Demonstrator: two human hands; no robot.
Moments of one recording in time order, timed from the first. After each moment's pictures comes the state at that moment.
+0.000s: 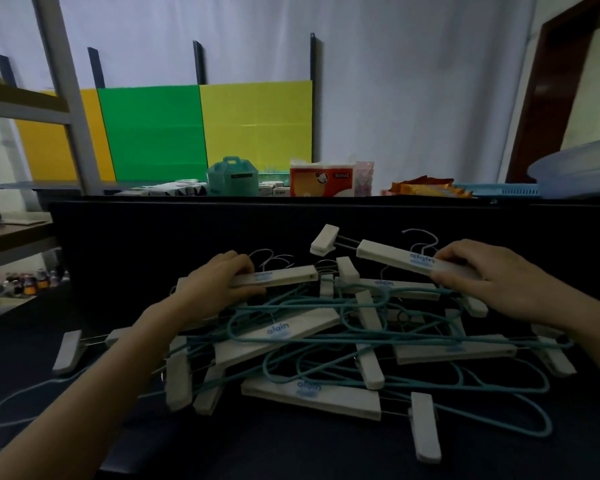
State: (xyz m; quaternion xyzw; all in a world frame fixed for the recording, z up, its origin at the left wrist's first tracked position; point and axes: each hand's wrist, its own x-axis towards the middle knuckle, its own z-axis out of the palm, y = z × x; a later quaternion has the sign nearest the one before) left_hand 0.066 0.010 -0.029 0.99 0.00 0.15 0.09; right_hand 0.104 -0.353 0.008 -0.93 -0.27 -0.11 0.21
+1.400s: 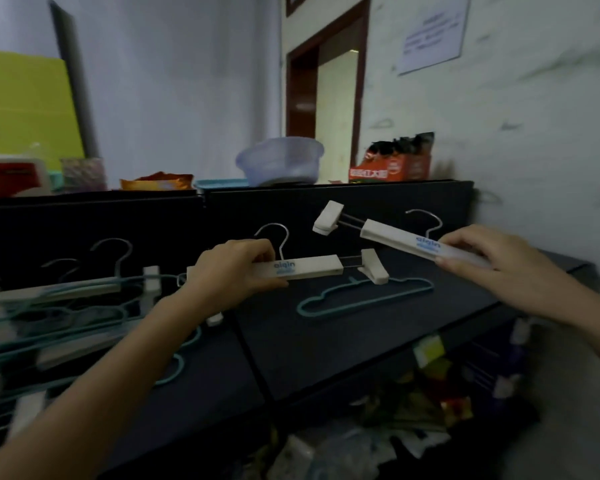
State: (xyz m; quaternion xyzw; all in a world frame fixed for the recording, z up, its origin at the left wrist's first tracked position) left_hand 0.073 -0.413 -0.010 0.91 -0.32 0.21 0.16; right_hand -0.067 -0.719 0.011 -0.95 -0.02 -0.25 0.18
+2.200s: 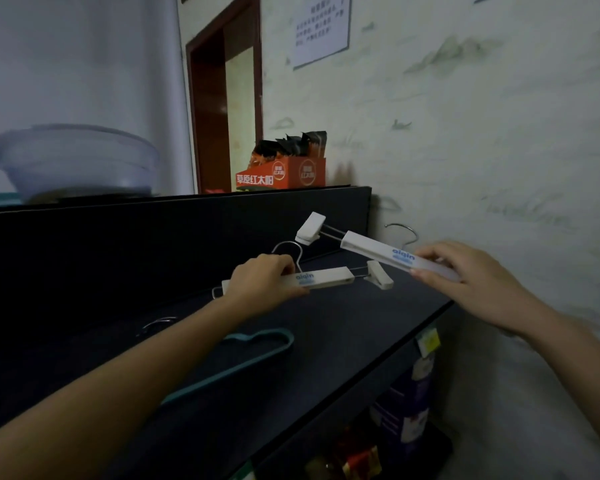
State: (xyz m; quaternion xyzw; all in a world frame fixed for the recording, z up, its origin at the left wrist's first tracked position) left_hand 0.187 -0.776 -0.038 0.89 -0.38 0.15 0.18; right_hand -0.001 -0.996 -0.014 -0.94 0.04 -0.30 0.15
